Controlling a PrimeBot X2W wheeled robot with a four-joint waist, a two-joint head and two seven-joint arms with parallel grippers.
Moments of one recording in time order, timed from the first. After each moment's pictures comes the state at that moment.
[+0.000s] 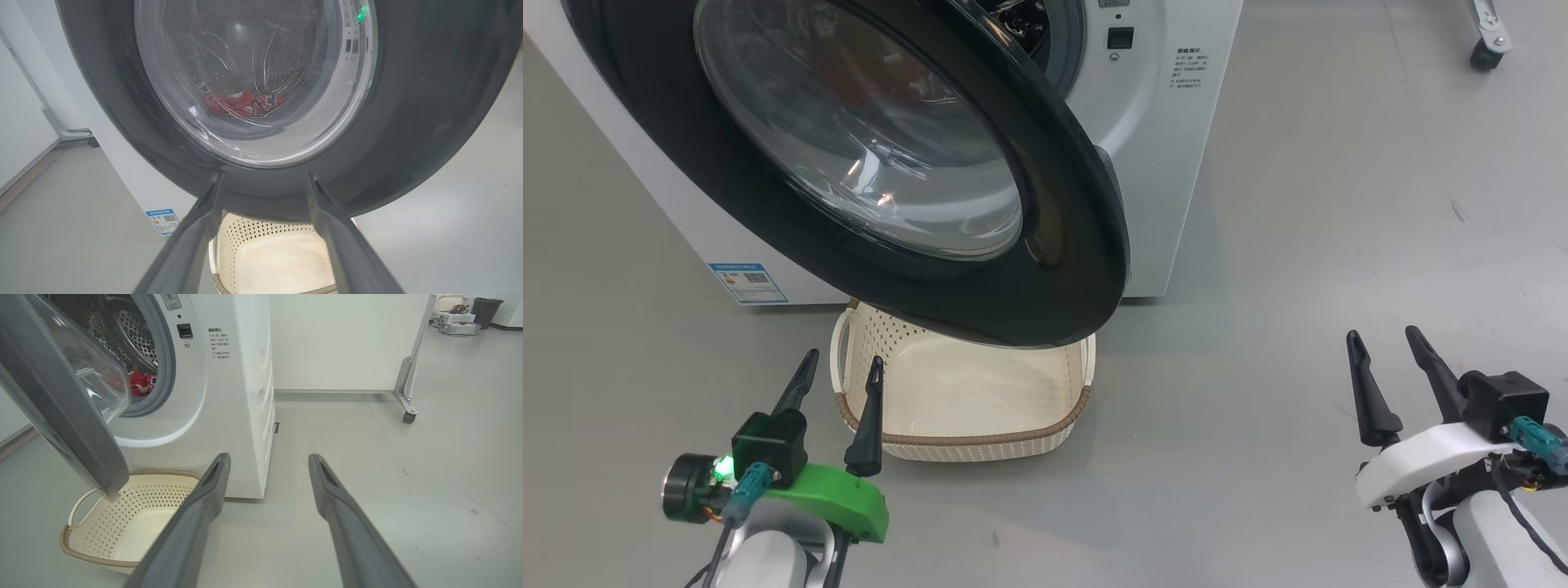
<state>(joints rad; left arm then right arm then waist) -0.19 0.03 -0.22 0.38 -0.25 -0.01 -0.25 -0.14 -0.26 0.23 0.35 0.47 0.01 -0.24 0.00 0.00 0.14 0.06</state>
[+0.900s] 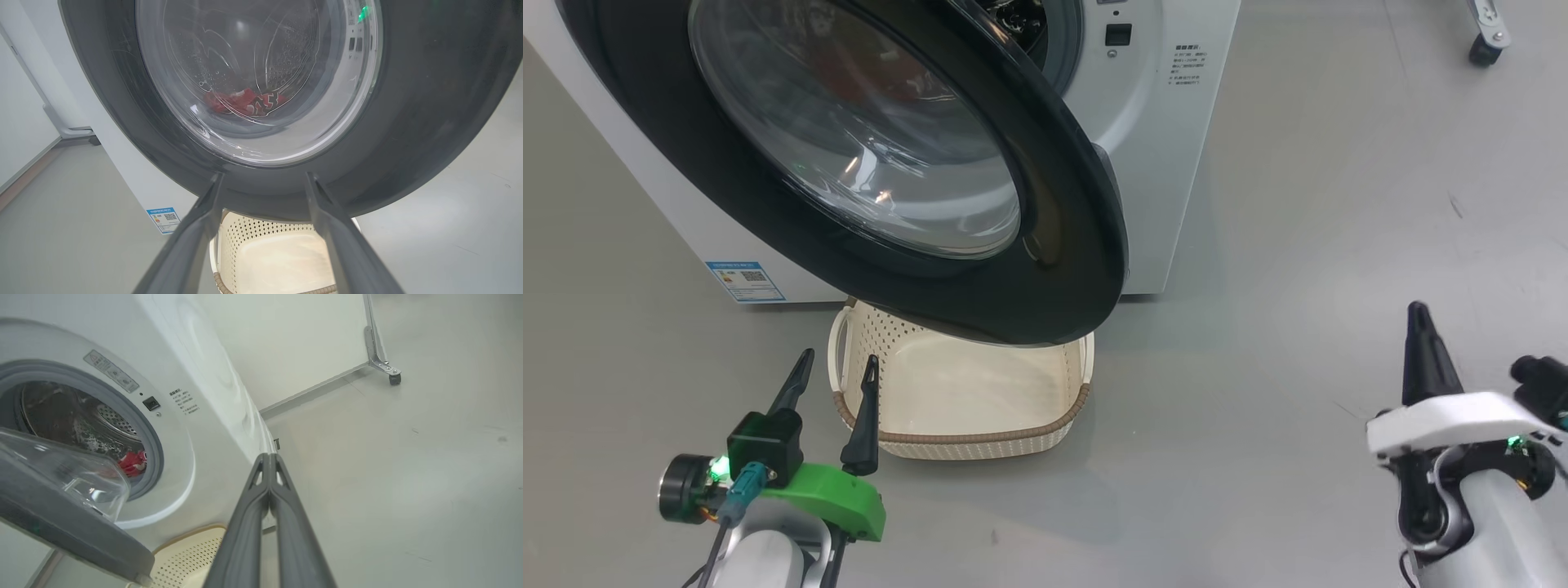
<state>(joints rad) -0.19 0.03 -0.21 0.38 -0.25 -0.01 -0.25 -0.18 -0.14 0.10 0.36 0.72 0.10 -0.24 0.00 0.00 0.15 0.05</state>
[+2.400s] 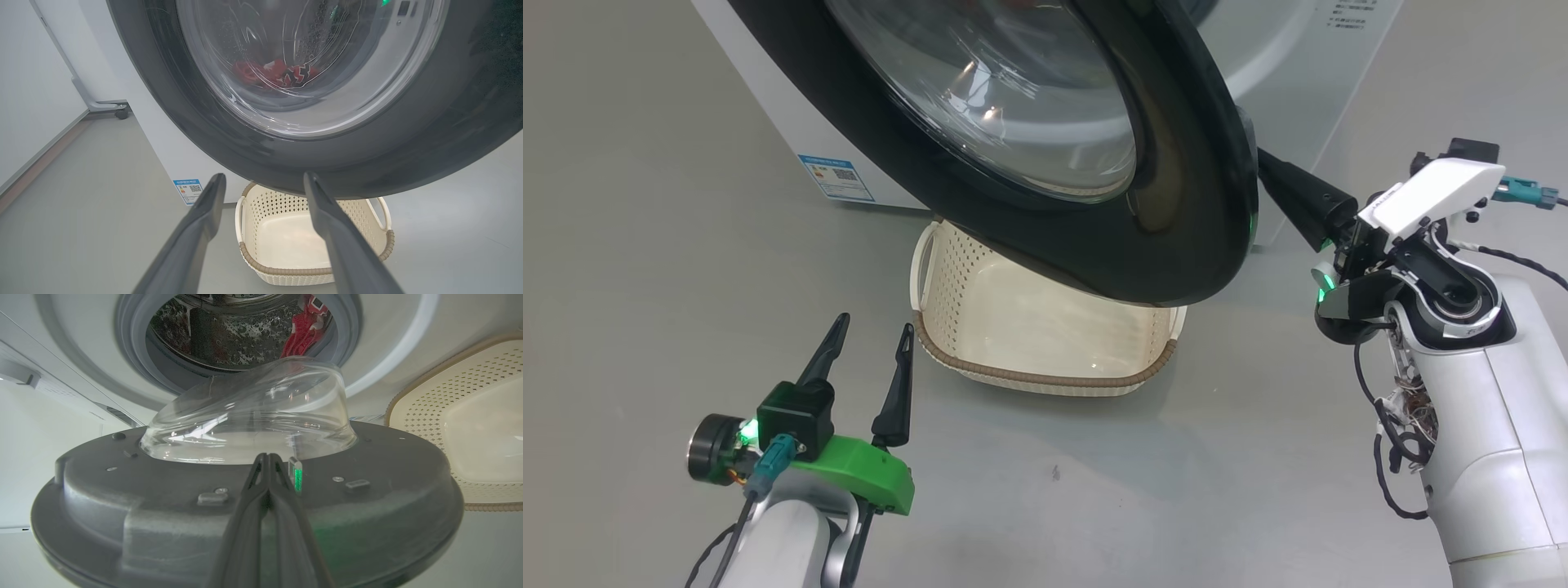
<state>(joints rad) -0.25 0.03 -0.30 0.36 -0.27 0.00 -0.25 -0.59 -0.09 0.09 0.40 1.59 0.05 0.56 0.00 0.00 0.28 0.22</state>
